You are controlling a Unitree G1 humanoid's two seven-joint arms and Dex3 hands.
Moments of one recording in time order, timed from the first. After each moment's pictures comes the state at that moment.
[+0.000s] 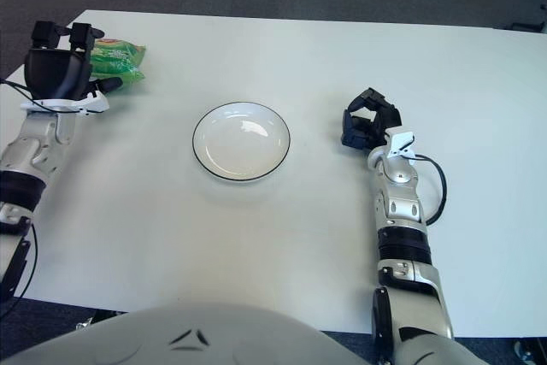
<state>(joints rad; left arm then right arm) -0.59 0.63 -0.20 0.67 0.99 -0.11 0.63 -0.25 -0.28 -0.19 0.33 0.09 -0.02 0.02</state>
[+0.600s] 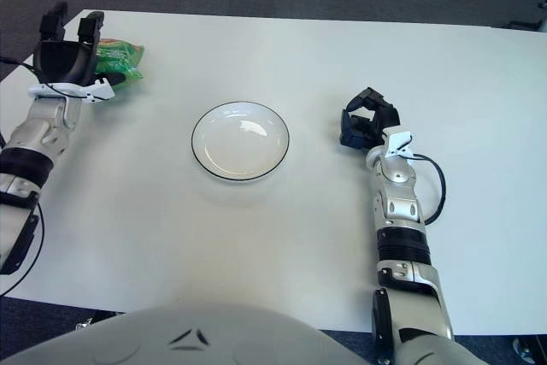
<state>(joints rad) -0.79 0.61 -0.31 0.93 0.95 -0.07 0.51 -0.24 -0.29 -0.17 0.31 0.08 -0.01 0.00</state>
